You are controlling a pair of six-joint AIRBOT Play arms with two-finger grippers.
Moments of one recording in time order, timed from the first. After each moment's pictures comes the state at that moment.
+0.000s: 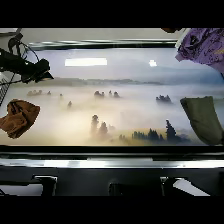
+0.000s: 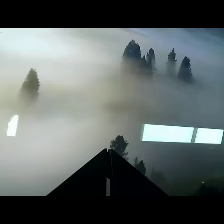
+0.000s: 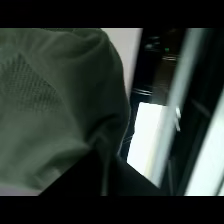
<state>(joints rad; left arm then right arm) 0.01 -1.57 1.91 1.23 -1.49 -1.80 -0.97 -1.31 1.03 -1.46 1.15 2.08</state>
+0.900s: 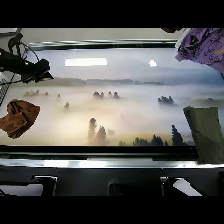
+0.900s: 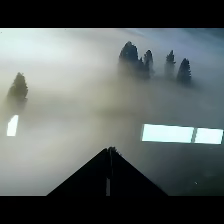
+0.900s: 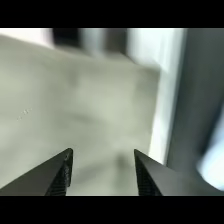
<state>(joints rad) 0.01 -1.57 1.91 1.23 -1.49 -1.80 -0.97 -1.23 1.06 -1.59 1.16 2.01</state>
